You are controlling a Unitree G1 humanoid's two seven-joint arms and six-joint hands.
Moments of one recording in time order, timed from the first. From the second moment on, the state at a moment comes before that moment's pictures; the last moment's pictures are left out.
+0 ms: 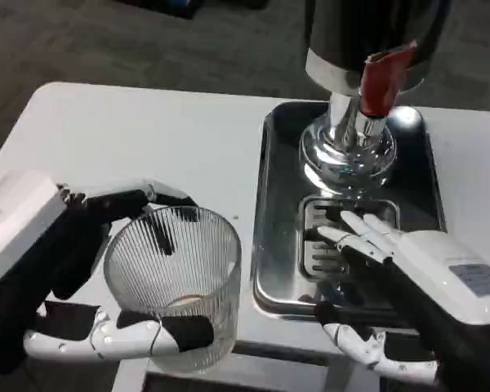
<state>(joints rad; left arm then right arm) 0.15 0.61 0.41 -0.66 0.16 -0.28 -0.39 0.06 -0.50 0.09 -0.77 -0.68 0.16 0.42</state>
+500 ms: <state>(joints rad) 0.14 0.61 0.41 -0.66 0.16 -0.28 -0.39 0.05 -0.49 0.08 -0.77 -0.68 0.16 0.45</state>
